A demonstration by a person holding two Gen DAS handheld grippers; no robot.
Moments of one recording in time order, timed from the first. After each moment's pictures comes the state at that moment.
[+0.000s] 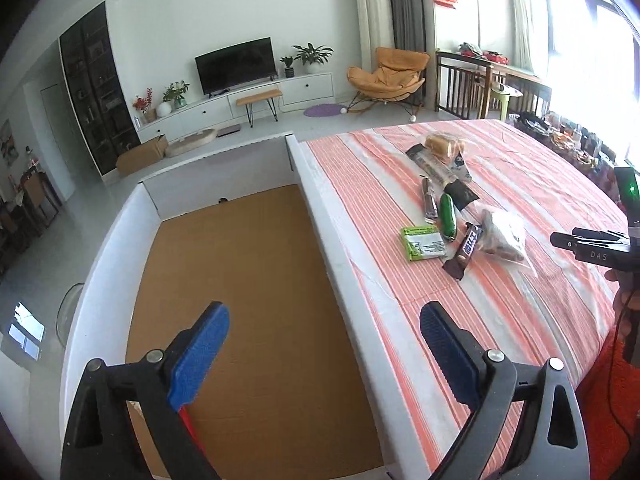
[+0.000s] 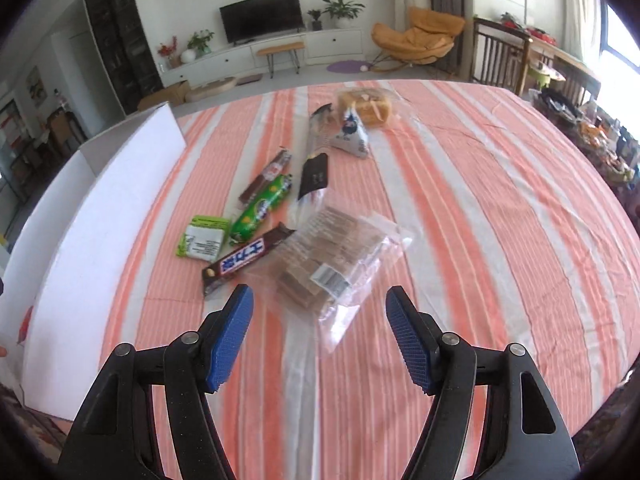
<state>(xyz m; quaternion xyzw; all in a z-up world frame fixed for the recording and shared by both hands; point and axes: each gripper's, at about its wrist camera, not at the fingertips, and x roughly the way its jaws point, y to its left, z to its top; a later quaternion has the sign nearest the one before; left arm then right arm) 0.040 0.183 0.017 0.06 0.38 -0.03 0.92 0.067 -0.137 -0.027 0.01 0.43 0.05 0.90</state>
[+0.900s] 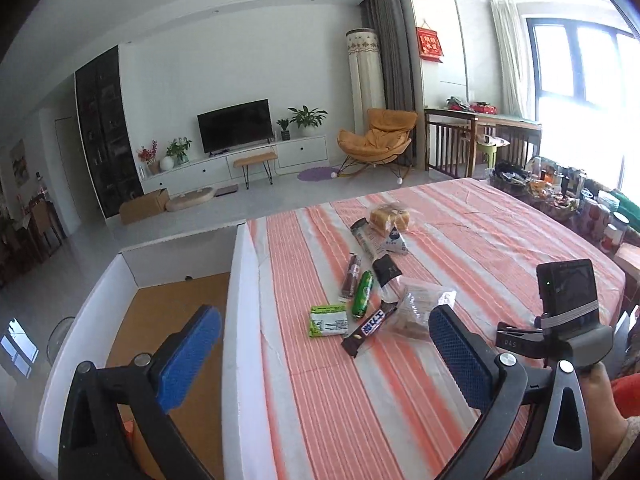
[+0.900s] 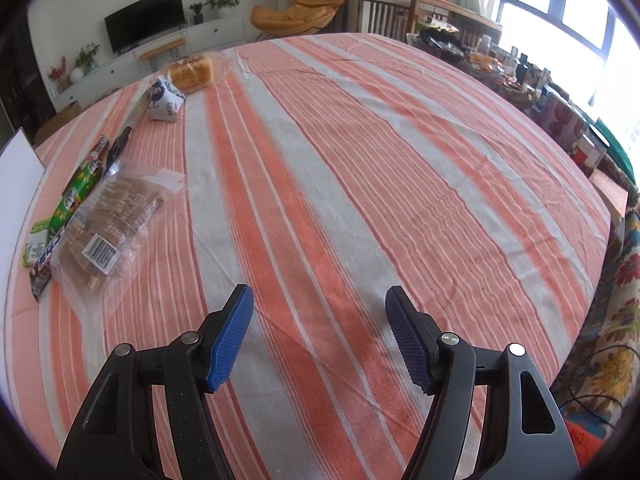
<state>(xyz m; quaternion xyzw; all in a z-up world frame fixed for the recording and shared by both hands) 0.005 0.043 0.061 0.04 0.27 -0.04 0.96 0.083 -0.205 -0.076 0.02 0.46 -0.11 0.88</state>
